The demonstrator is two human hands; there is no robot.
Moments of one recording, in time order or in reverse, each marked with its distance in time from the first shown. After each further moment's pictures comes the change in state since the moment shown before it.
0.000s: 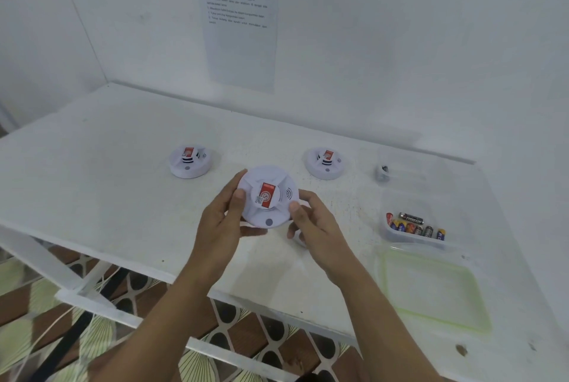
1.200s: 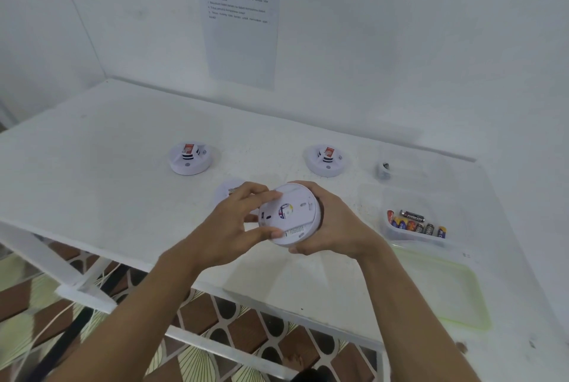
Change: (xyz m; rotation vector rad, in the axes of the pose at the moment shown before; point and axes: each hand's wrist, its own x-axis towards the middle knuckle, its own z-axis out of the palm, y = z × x) left_hand 0.017 -0.001 -0.018 0.601 -0.436 0.293; right_hand 0.022 -0.003 -0.042 -0.284 -0.239 -0.092
